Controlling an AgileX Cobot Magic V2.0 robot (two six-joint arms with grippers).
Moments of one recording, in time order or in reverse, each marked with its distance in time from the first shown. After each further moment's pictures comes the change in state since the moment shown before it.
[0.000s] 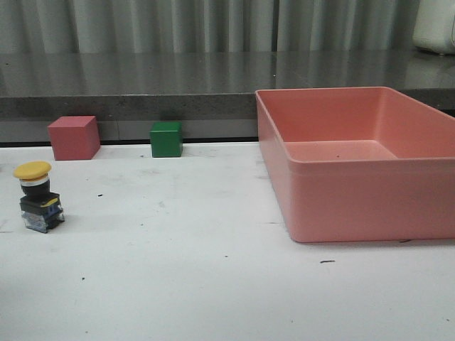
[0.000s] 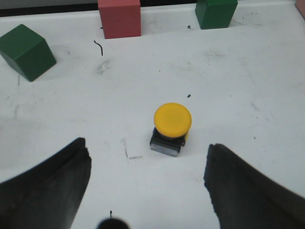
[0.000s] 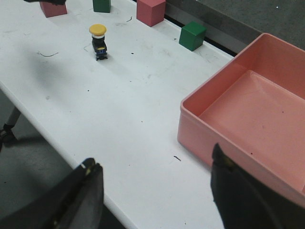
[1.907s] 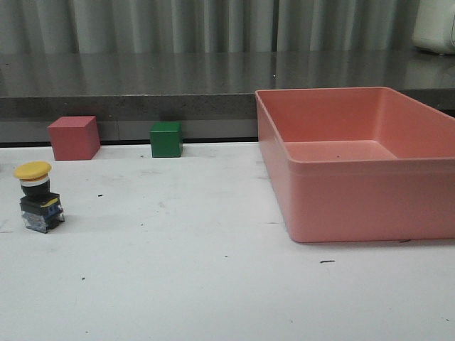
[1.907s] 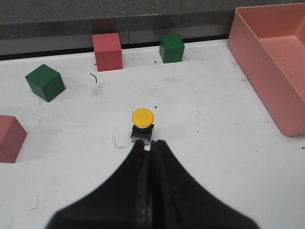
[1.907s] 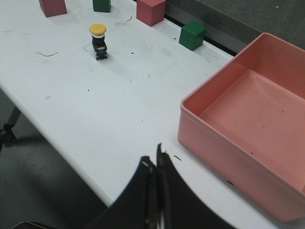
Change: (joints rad) left arm 0.000 -0.447 -0.247 -0.094 0.555 0.094; right arm 0.000 0.000 0.000 0.001 0.000 0.000
